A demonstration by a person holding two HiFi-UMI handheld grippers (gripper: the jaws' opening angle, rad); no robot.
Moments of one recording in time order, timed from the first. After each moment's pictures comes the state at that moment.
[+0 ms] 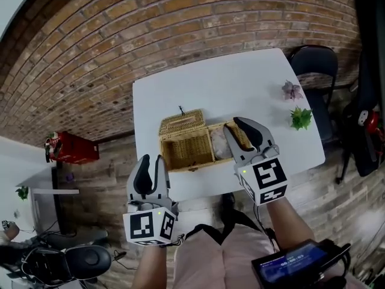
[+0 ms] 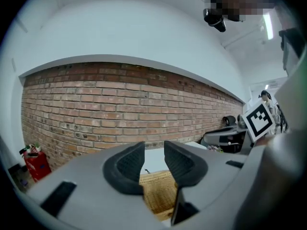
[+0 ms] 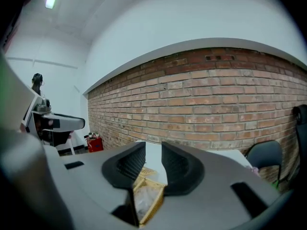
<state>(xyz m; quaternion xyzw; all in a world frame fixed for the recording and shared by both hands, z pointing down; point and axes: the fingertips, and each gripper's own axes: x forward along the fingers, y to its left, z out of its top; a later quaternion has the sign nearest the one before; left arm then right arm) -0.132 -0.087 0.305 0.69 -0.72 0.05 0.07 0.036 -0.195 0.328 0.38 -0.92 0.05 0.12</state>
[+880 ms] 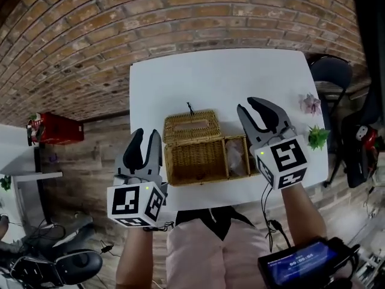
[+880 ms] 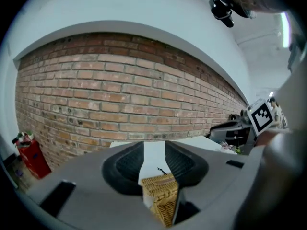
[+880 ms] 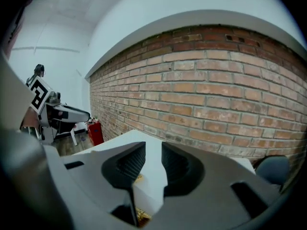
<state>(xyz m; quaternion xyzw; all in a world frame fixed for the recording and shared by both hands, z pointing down) -0.216 -0.185 0.355 0.69 -0.71 0.07 0.15 -0.020 -0.292 0.360 0.34 -0.91 0.04 0.21</state>
